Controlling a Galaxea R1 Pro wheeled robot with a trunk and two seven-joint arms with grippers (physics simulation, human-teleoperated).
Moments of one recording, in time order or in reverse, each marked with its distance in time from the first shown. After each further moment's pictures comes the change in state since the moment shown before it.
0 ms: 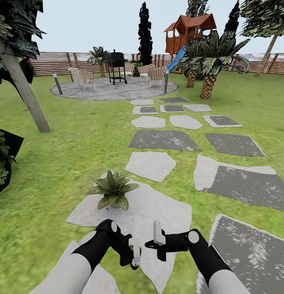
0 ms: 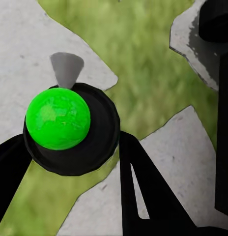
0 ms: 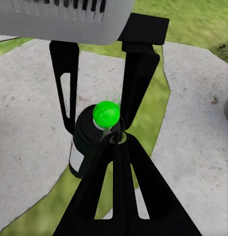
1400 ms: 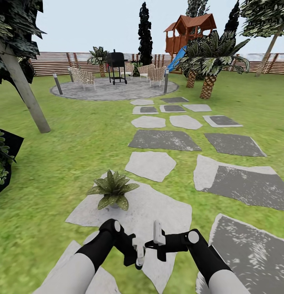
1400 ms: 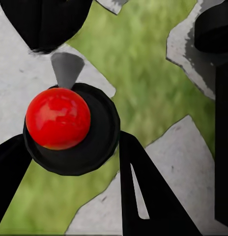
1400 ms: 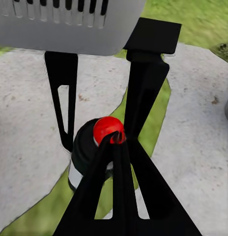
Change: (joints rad) left arm -0.002 -0.027 0.001 -0.001 0.002 -0.001 -0.001; right arm 0.000 0.000 0.001 0.002 0.000 0.000 0.000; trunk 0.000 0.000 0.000
